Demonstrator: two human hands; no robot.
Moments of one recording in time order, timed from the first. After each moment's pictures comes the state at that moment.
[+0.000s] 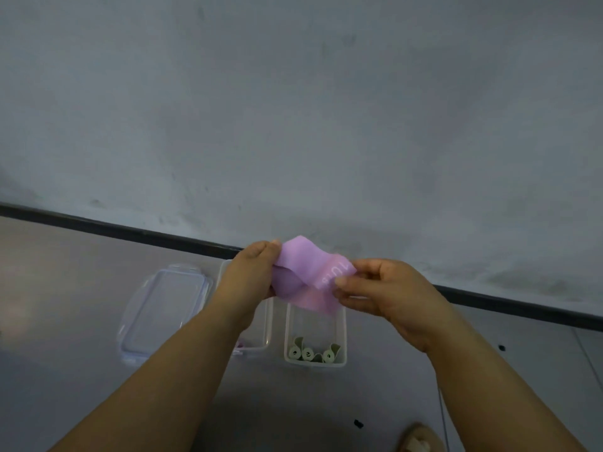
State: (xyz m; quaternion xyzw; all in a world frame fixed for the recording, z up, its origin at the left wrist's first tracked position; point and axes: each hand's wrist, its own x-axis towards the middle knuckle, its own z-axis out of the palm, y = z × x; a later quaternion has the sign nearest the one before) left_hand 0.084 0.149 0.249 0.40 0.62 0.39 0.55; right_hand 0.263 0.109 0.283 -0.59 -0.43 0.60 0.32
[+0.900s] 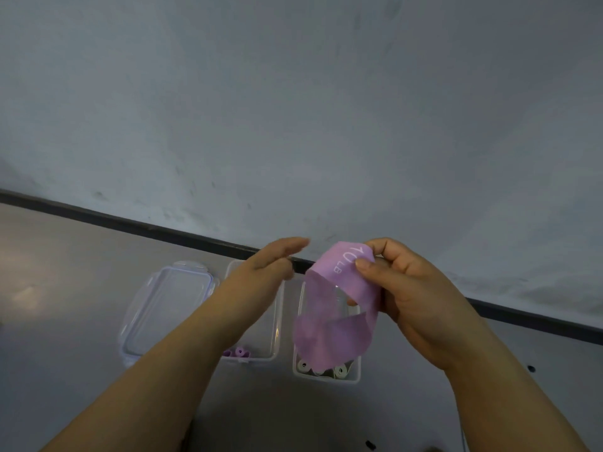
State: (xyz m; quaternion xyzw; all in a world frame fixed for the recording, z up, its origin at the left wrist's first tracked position) left_hand 0.066 0.169 0.254 0.54 0.56 0.29 0.55; right_hand 0.249 0.149 0.280 -0.55 -0.44 0.60 0.37
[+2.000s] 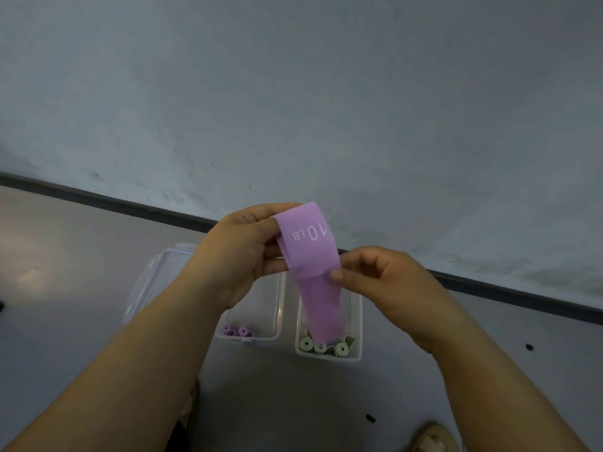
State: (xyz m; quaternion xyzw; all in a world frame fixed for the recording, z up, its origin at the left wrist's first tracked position) left_hand 0.060 0.181 0.269 0.37 0.52 0.39 0.66; right_hand 0.242 0.149 0.263 -0.61 -0.54 0.52 0.24
